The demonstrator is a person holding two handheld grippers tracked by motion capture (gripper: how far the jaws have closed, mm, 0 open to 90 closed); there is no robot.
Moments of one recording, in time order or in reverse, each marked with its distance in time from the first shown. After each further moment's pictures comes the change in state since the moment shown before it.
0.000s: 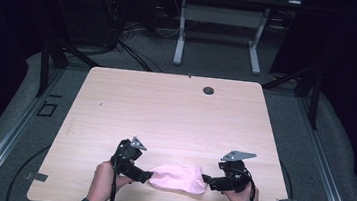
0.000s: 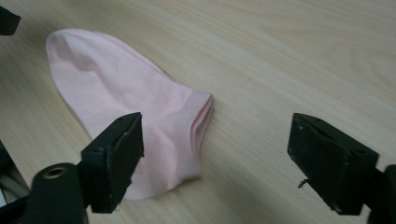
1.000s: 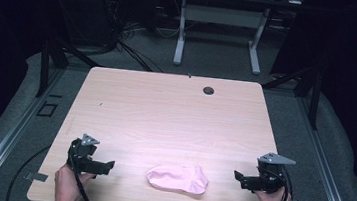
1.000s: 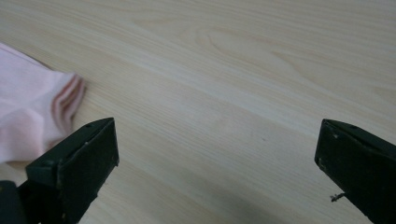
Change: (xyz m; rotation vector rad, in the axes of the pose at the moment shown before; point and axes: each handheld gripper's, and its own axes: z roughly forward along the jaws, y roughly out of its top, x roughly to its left) left arm 0.083 -0.084 -0.027 -0.099 0.242 -0.255; right arm -0.066 -0.036 -0.047 -0.082 -0.214 0.100
